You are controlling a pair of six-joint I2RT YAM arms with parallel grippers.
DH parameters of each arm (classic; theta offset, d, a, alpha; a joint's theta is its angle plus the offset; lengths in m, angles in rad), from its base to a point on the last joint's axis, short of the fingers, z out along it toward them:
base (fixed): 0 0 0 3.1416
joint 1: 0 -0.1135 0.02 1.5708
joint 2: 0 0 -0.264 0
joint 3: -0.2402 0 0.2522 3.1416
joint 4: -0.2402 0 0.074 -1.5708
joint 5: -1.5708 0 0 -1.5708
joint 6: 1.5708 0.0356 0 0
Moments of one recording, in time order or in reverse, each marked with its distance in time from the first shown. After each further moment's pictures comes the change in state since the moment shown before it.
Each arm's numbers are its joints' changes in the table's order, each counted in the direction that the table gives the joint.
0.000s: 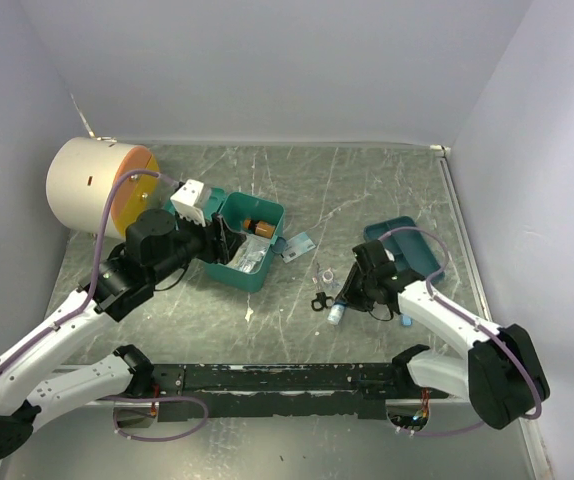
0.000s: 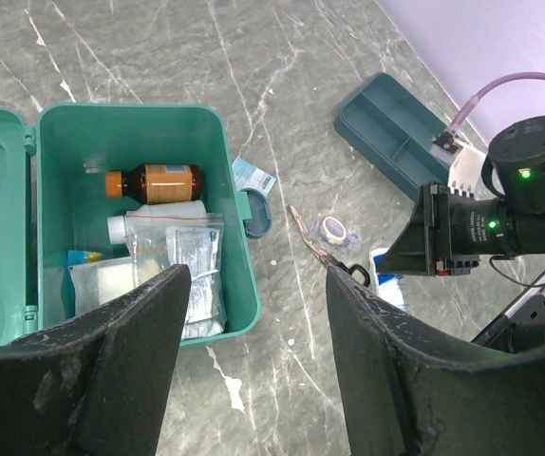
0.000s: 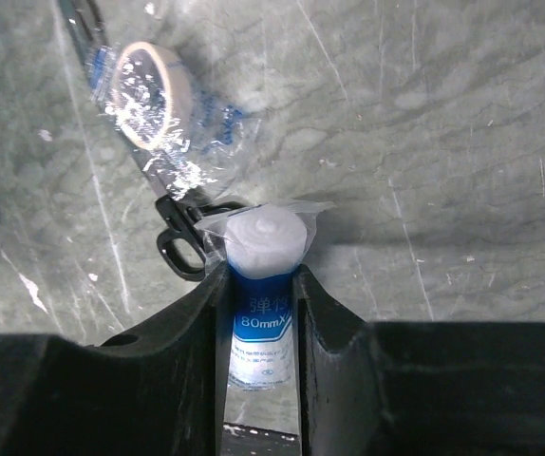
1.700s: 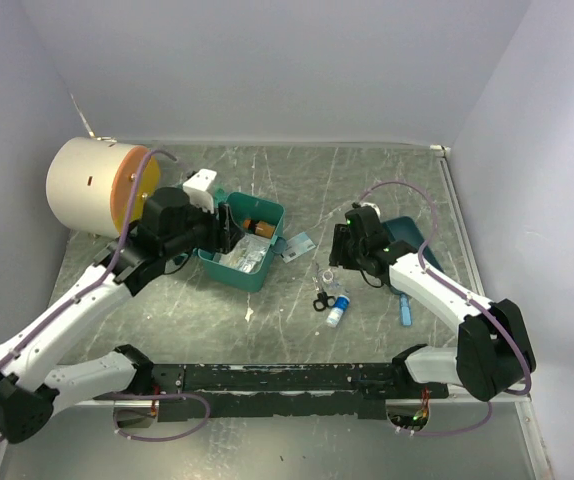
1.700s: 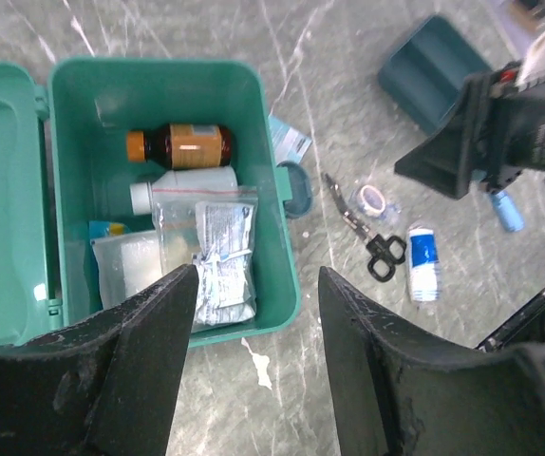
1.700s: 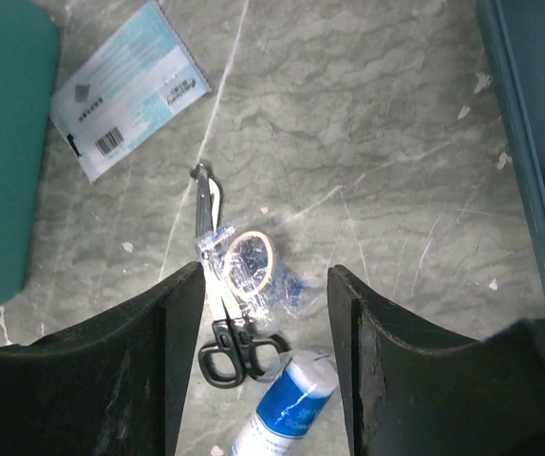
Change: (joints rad) left arm -0.109 0.199 -0.097 -0.106 -0.113 0.034; right arm 0.000 0.137 -0.248 0.121 -0.155 -0.371
